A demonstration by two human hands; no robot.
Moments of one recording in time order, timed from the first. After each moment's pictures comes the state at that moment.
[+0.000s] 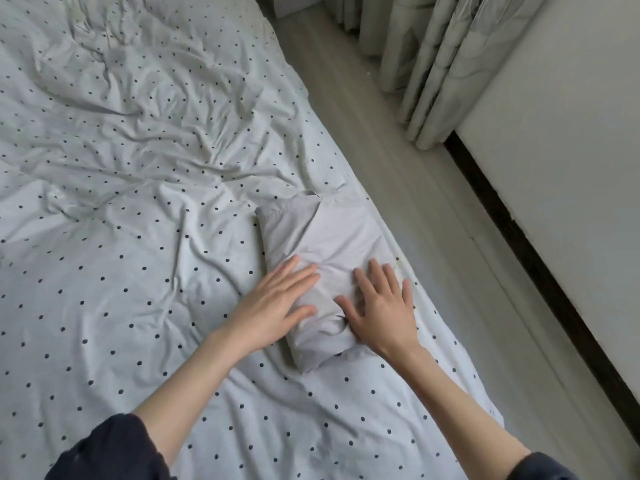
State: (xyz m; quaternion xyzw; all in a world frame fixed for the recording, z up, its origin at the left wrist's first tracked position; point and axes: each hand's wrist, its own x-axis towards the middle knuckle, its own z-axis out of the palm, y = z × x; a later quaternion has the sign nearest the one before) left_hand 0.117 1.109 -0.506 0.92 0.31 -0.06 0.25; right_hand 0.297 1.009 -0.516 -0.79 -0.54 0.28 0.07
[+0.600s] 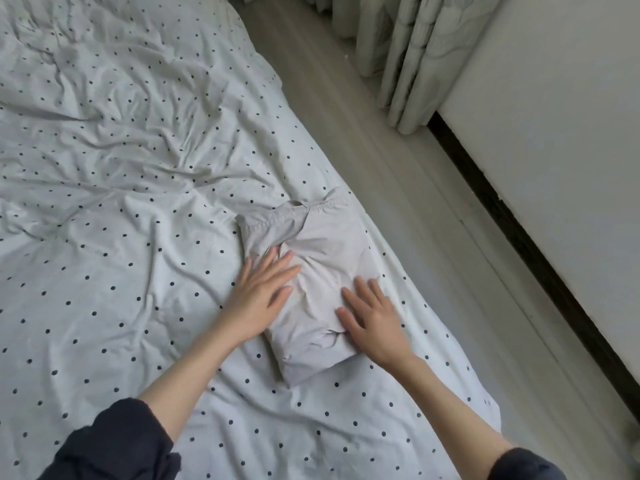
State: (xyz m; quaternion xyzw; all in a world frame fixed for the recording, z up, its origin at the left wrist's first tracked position) left_hand 0.128 1.127 -0.546 0.88 0.36 -0.01 0.32; right_hand 0.310 0.989 -0.551 -0.76 -0.46 0.43 0.13
